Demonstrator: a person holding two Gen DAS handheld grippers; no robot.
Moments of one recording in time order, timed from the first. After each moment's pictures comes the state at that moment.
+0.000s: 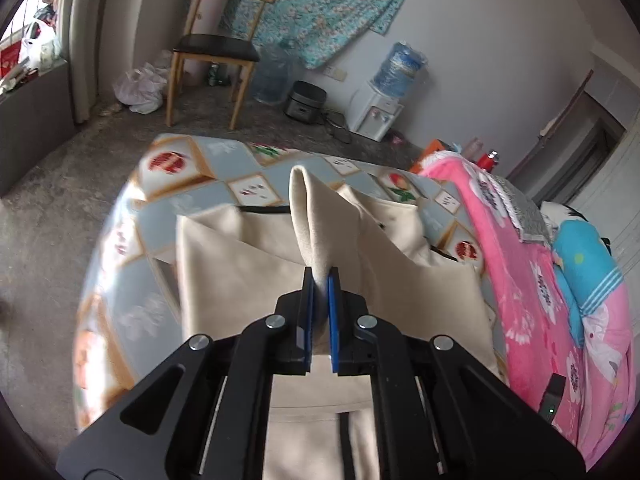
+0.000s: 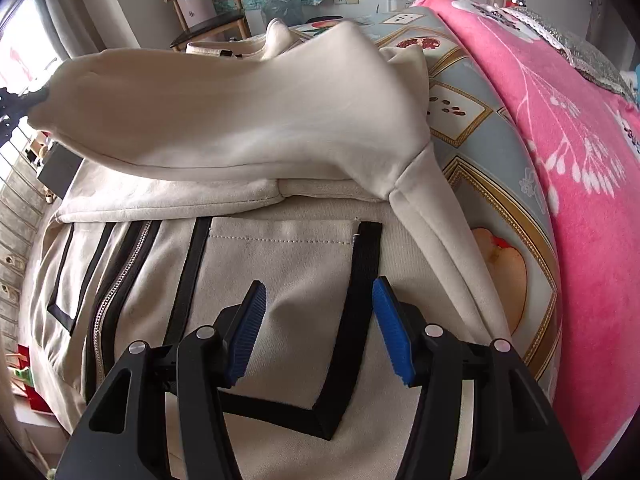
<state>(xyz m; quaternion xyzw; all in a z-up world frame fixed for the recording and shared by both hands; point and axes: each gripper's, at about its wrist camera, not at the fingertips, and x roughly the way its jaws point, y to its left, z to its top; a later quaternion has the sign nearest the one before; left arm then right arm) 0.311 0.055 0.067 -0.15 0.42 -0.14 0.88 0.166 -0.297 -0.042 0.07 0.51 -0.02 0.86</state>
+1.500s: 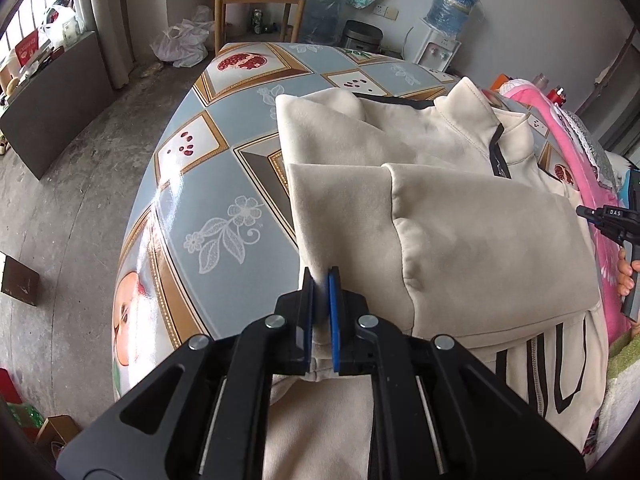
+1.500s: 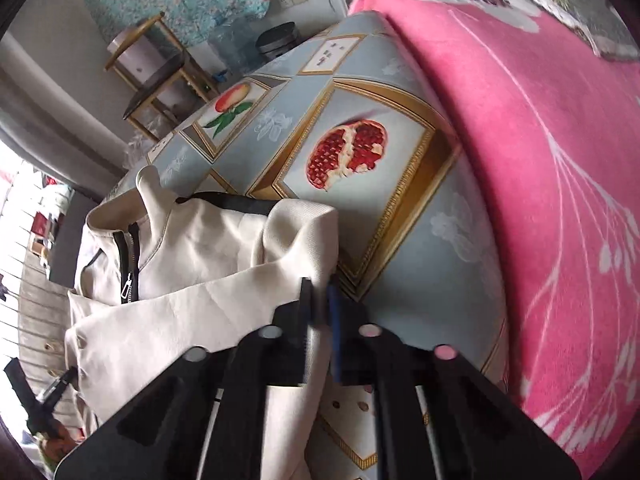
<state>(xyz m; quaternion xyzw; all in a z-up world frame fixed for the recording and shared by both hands) 0.307 0.084 -0.041 -0.07 0.51 -0.07 0.85 0.358 -0.428 -0.028 0.20 0.51 -0.04 0.84</state>
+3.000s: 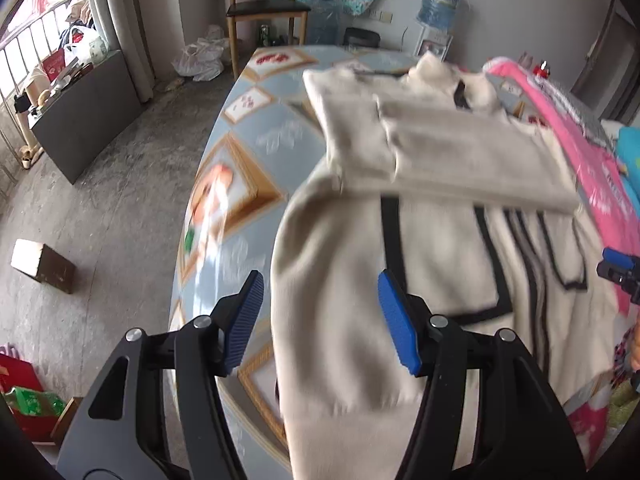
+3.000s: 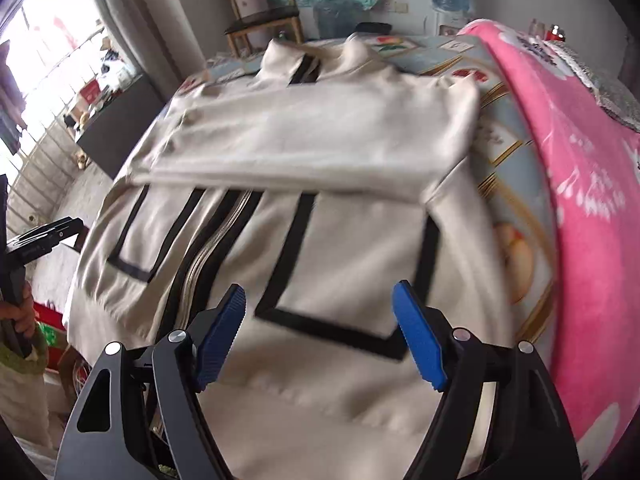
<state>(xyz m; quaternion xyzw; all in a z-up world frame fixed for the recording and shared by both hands) 0.144 0.106 -0.011 -0.01 0.50 -0.05 0.87 0.120 -0.240 -0.010 0.04 0.51 0.05 0.86</state>
